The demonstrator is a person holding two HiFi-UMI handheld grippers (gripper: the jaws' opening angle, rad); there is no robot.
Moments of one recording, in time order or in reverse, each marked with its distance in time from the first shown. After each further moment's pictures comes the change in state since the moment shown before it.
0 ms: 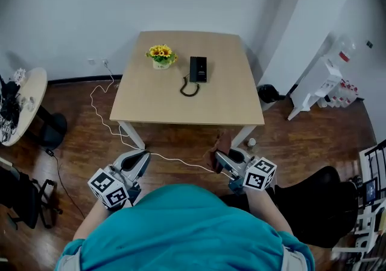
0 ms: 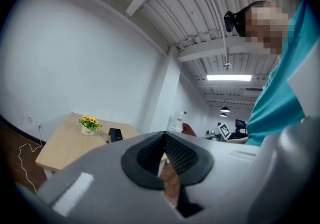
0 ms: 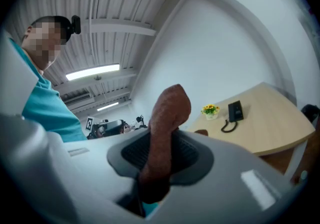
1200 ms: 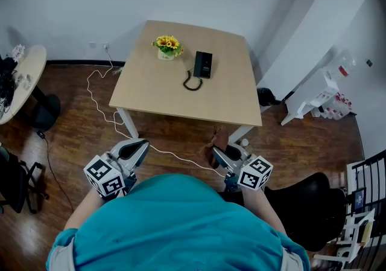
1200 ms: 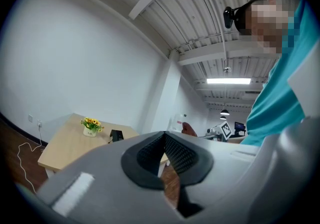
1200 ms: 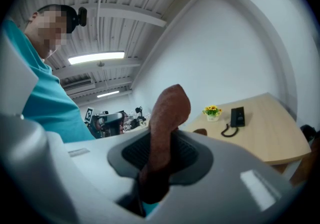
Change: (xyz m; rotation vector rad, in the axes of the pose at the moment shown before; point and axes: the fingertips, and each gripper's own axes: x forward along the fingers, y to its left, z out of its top) left arm -0.022 0.014 0.006 -0.002 -0.028 -0.018; right arm 0.025 0.029 -0.001 -0.123 0.074 -0.020
